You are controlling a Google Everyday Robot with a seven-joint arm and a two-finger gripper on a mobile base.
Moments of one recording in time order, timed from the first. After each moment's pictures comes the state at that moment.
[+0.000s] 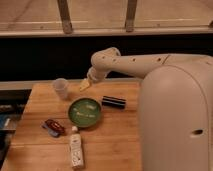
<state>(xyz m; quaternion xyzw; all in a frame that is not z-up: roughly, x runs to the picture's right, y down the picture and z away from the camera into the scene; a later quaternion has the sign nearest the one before) -0.079 -0.026 0.818 -0.25 -0.06 0.48 0.84</state>
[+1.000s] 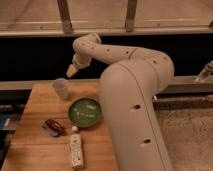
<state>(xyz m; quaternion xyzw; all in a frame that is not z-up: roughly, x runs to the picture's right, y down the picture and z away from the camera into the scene) -0.161 -0.115 0.863 -0.22 -0.09 0.43 0.87</state>
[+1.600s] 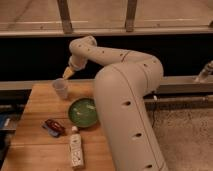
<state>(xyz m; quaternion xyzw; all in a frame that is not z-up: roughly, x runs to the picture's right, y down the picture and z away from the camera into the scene) -0.199 -0.097 0.885 -0.25 -0.10 0.40 0.87</state>
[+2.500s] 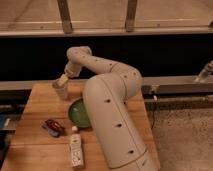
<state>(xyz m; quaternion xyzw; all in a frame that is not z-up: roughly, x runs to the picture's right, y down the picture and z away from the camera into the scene) -0.244 -0.052 0.947 -0.33 -0.11 0.39 0.85</state>
